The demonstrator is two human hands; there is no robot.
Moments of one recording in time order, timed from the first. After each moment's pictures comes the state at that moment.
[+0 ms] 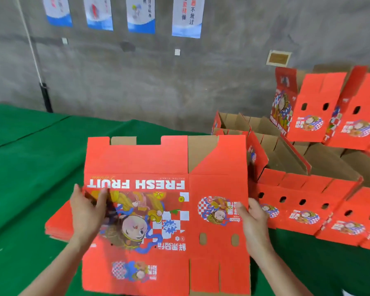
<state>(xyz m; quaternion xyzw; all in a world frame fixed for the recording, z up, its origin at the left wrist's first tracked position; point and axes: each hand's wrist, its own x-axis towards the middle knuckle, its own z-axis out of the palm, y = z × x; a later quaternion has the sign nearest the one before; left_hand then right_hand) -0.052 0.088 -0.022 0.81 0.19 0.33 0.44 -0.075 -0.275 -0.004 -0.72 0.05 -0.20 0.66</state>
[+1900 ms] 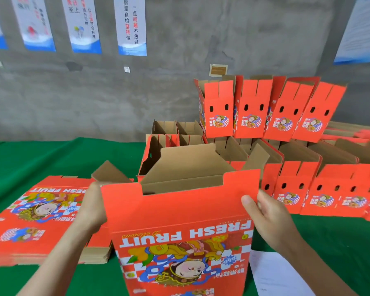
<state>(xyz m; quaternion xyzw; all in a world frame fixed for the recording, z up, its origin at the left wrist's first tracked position) -0.162 -0.166 0.100 0.79 -0.08 0.19 0.57 -0.264 -0.482 0.103 -0.87 -0.02 -0.27 0.41</state>
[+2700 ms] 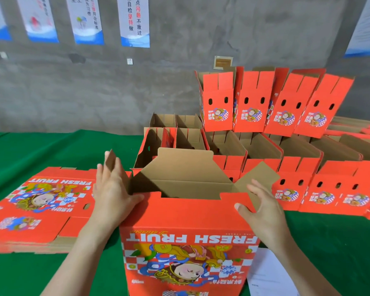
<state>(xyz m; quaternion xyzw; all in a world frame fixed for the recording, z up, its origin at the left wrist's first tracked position) -0.158 -0.216 0.092 0.93 -0.03 0.22 0.30 -0.240 -0.514 0.071 -0.89 0.08 -0.25 0.37</state>
